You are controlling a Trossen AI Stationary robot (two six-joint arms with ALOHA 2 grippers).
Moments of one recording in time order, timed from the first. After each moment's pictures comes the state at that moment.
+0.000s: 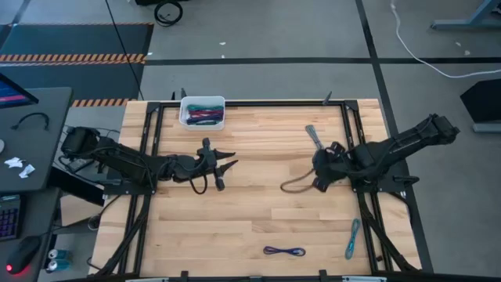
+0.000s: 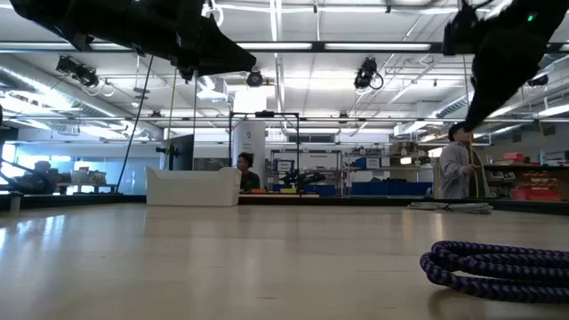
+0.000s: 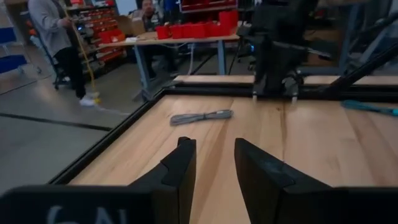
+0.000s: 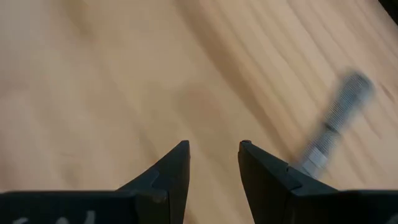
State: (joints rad) left arm -0.17 1.29 0.52 0.65 -0.56 0.03; right arm 0.30 1.06 0.77 -0.98 0.46 0.78
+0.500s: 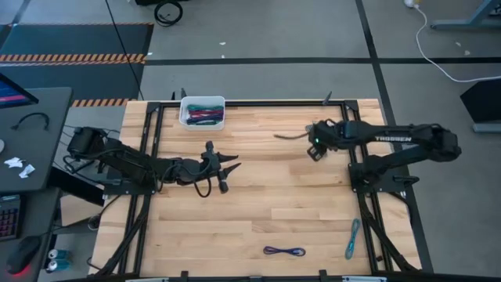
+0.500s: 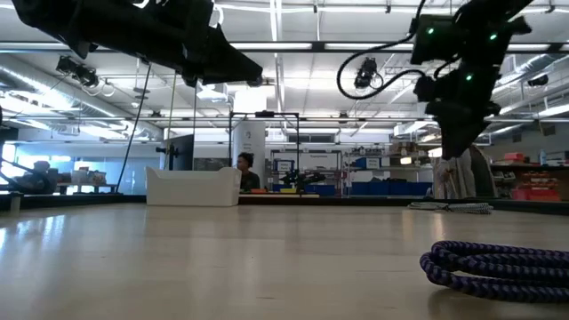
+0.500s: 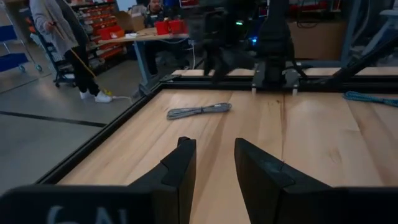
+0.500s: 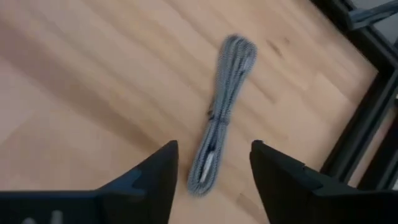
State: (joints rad) left arm -0.20 1.38 0.53 0.71 -0.58 0.03; right arm -0.30 1.12 0.74 -0.91 0.41 0.54
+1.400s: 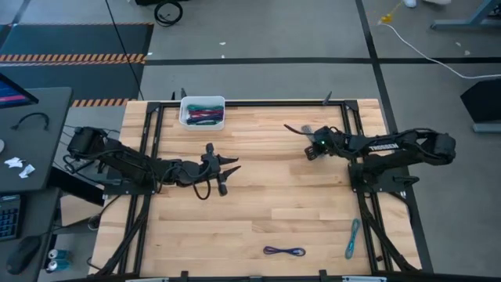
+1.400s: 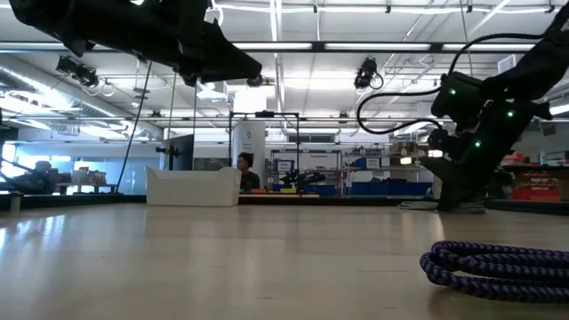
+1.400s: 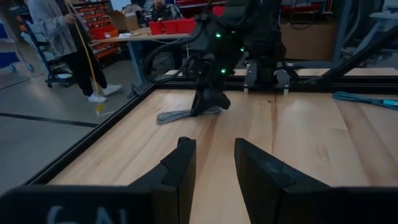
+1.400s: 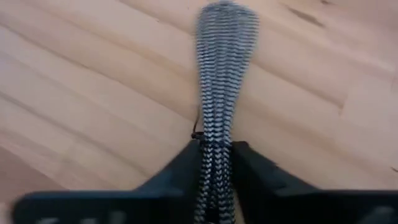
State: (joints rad) left arm -0.22 1.38 0.53 0.71 -0.58 0.02; right arm -0.50 1.19 0.22 -0.05 0.33 0.51
